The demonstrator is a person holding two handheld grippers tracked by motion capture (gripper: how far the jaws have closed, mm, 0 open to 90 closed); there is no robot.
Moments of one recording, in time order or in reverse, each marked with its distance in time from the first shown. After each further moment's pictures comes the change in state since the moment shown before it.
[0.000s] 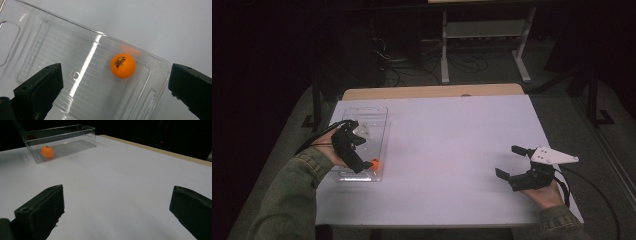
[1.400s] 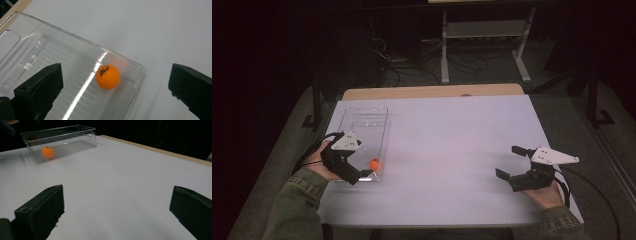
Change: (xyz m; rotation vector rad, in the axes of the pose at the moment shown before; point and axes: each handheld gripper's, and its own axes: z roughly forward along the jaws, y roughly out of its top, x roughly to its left) left arm -0.024 -0.038 -0.004 -0.286 0.022 -0.087; right arm 0.001 0.000 -0.001 -0.002 0.001 0.003
